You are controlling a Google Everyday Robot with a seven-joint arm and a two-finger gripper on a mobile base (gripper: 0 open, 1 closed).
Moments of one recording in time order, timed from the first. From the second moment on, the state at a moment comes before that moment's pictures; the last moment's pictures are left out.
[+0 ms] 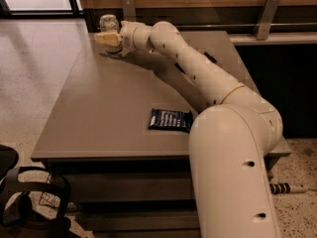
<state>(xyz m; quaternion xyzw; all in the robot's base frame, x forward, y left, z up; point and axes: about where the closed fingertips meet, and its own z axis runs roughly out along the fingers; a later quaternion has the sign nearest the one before) 0.899 0.153 0.878 -0.33 0.67 0.28 0.60</state>
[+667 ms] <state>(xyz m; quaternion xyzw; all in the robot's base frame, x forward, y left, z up) 0.898 0.159 0.876 -0.33 0.67 0.28 0.60</state>
